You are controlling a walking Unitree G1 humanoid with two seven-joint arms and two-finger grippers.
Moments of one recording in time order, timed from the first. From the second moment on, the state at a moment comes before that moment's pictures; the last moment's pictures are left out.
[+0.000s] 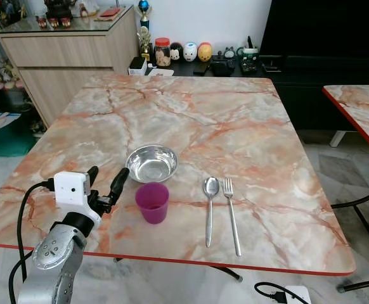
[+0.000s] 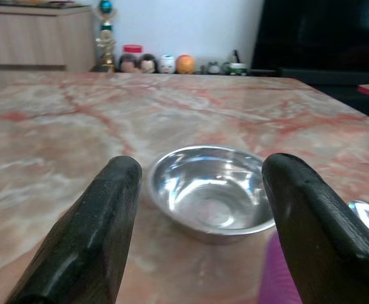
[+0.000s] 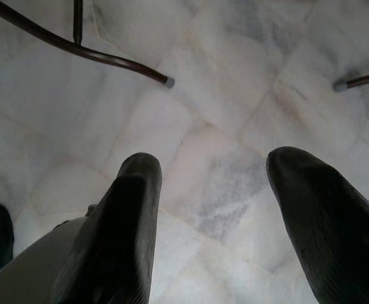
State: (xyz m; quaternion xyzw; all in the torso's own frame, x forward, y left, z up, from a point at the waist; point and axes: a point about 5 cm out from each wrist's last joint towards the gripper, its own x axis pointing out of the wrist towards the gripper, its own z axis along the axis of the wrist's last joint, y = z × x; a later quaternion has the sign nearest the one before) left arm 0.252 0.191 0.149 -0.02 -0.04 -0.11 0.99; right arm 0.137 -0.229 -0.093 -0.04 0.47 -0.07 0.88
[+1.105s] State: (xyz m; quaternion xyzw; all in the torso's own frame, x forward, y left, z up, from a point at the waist) left arm 0.257 0.204 0.159 -0.05 -0.06 -0.05 1.00; right arm 0.136 -0.231 -0.093 -0.04 0.48 -0.07 0.88
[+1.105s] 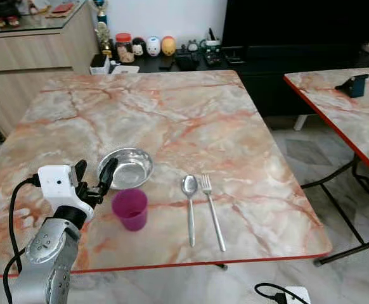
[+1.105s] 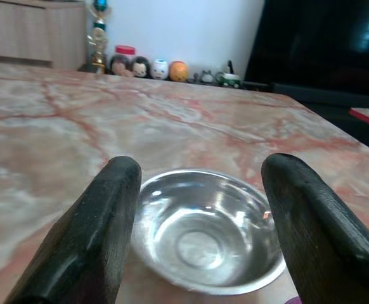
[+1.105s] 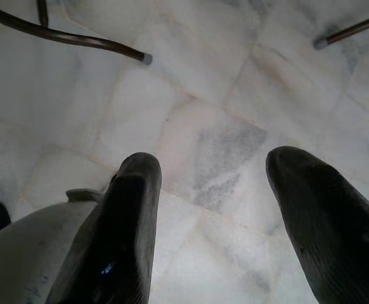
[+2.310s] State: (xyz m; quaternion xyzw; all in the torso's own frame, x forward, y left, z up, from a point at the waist) left arm 0.256 0.203 0.165 -0.04 -0.08 -0.05 0.99; right arm 0.138 -0.218 -0.095 -0.03 0.47 -0.05 0.88
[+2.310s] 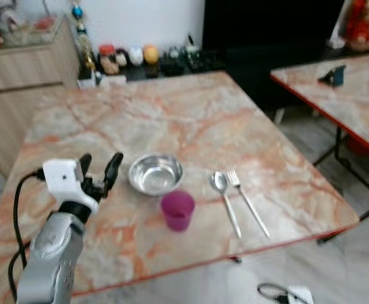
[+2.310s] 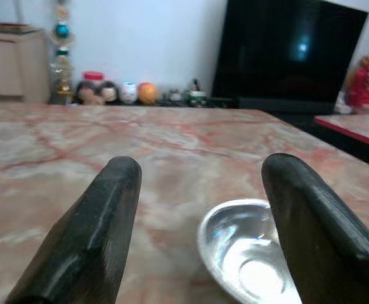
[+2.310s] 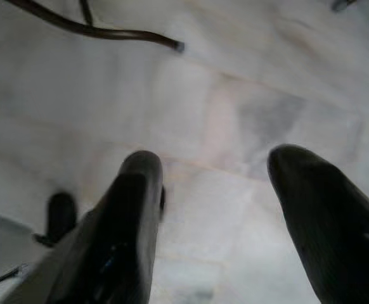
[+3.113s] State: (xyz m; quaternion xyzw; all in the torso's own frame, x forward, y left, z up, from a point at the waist) left arm 0.258 0.188 0.168 -0.04 -0.08 -0.08 0.99; right arm 0.135 -0.227 -0.094 -0.04 0.47 -0.07 0.88
